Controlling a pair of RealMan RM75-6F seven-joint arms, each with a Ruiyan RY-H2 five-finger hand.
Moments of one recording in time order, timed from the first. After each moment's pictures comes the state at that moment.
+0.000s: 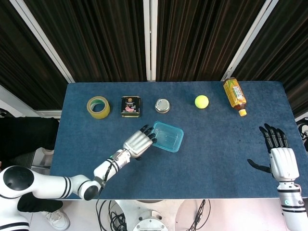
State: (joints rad) left arm -1.14 -1.58 -0.04 -1.58 0.88 0.84 0.60; right arm 0.13 -1.20 0.11 -1.54 -1.50 1.49 0.08
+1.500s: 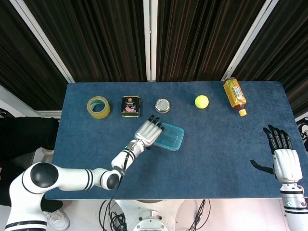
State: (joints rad) left arm -1.31 -1.71 -0.12 -1.39 0.56 0.79 0.75; right arm 0.12 -1.21 0.11 -1.50 -1.50 1.51 0.12
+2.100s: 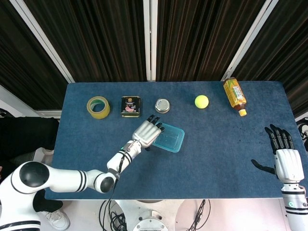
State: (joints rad) left arm -1.26 -1.62 -0.14 -1.51 0.66 0.88 0.67; right arm 0.11 -1.20 0.11 -1.51 -1.51 1.52 0.12
